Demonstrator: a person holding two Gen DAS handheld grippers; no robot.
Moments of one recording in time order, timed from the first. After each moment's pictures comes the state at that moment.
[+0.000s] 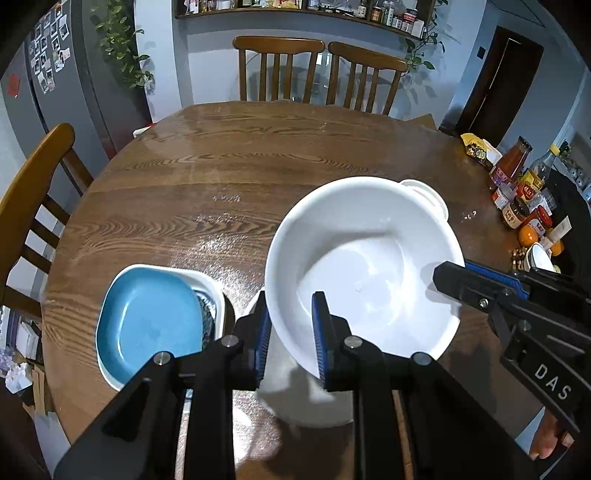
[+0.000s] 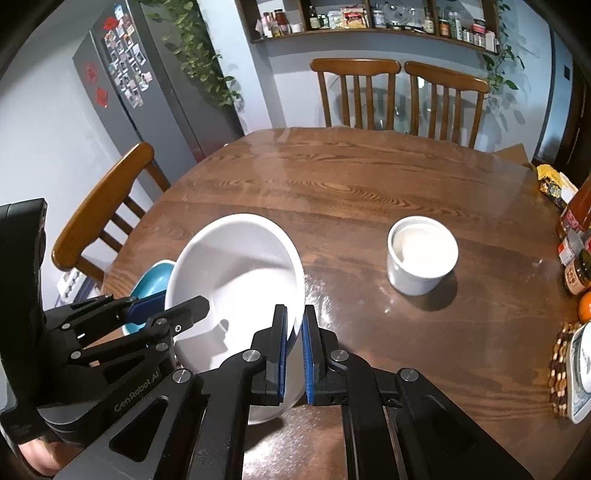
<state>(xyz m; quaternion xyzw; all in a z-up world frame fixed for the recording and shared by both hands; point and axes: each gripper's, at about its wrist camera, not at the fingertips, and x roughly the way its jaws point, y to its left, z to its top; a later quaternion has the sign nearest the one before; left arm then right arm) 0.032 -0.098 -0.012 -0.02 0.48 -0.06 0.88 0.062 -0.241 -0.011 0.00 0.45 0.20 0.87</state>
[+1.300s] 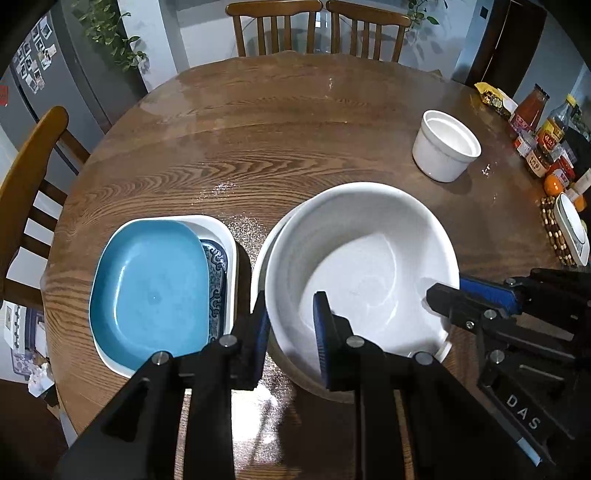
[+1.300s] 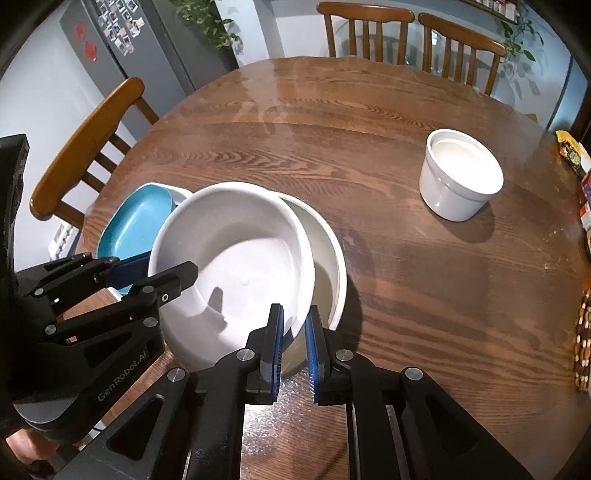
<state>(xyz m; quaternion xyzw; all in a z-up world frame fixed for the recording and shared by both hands) 0.028 -0.096 -0.063 0.03 0.53 -0.05 0.84 0.053 -0.216 -0.075 -0.03 0.53 0.19 0.82</state>
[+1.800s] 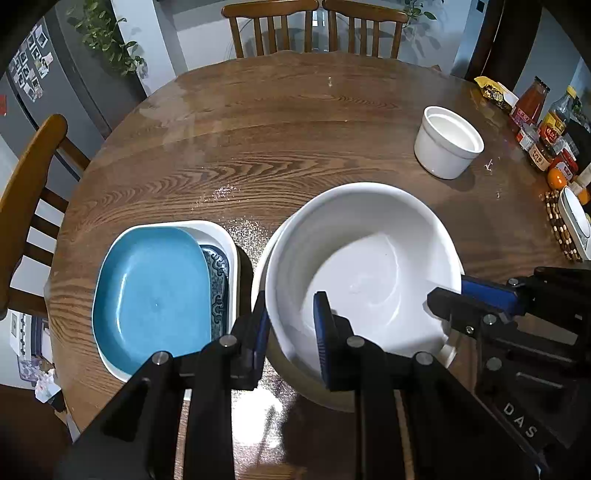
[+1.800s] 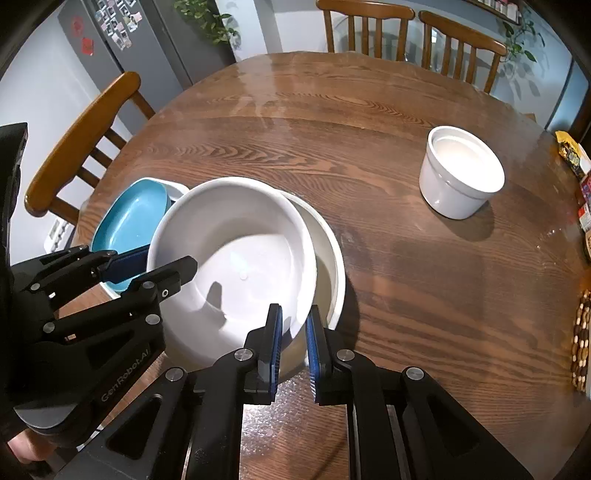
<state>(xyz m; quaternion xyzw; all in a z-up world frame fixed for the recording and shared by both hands) 0.032 -0.097 -0.065 0.05 0.53 -0.04 0.84 0.056 -0.211 -0.078 -0.04 0.54 0.19 0.82</state>
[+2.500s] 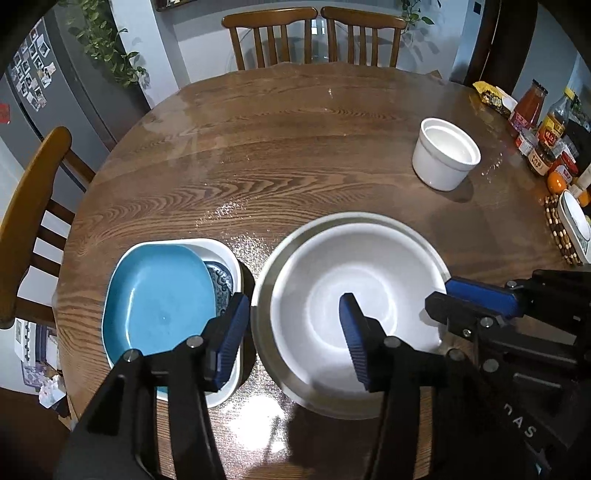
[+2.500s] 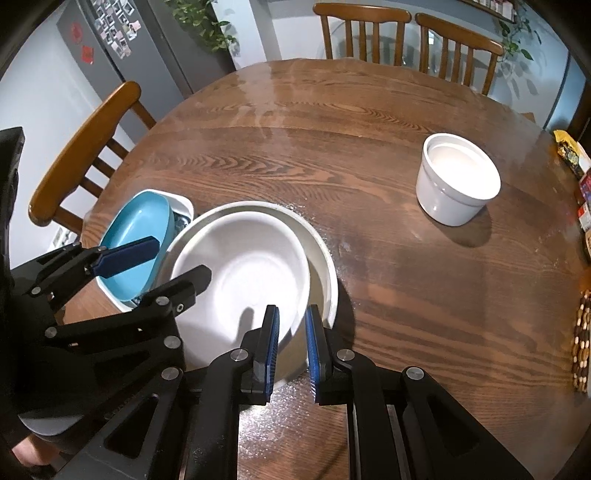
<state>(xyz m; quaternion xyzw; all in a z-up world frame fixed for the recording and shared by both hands) 0.033 -0.099 -0.052 0.05 0.52 -0.04 0.85 0.055 -0.218 -0.069 -0.02 0.53 0.19 0.83</state>
